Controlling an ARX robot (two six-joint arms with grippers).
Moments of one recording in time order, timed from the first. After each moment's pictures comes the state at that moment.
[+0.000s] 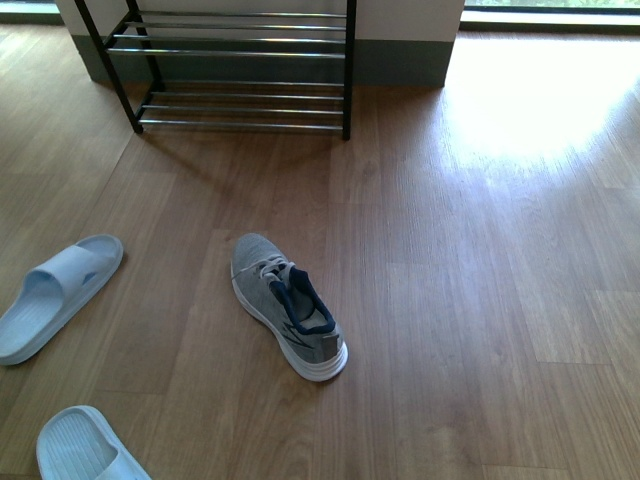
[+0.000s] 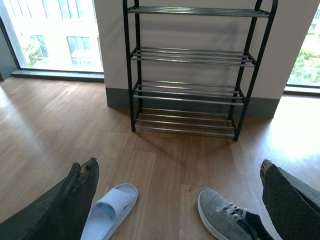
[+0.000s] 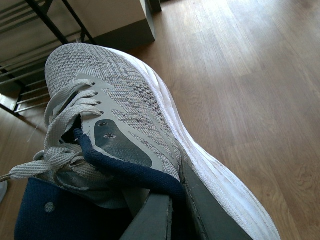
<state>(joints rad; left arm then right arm) -0.04 0.05 0.04 -0.07 -0.15 -0.05 -0.59 1.04 0.37 0.25 -0.55 0.06</state>
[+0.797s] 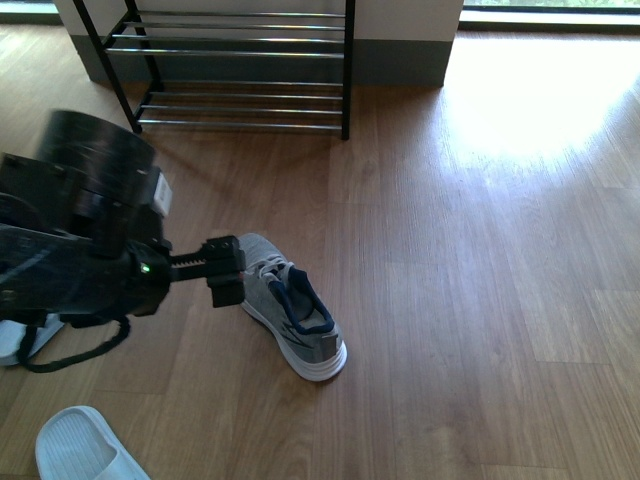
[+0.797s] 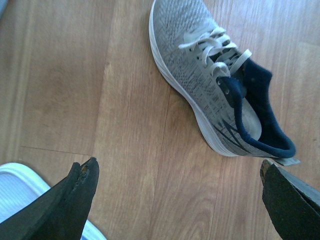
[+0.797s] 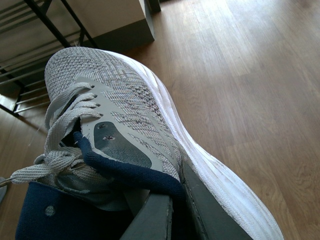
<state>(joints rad) -0.30 2.22 0.84 0.43 -0.02 -0.40 -0.59 1.04 0.37 0.25 -0.55 0.06</state>
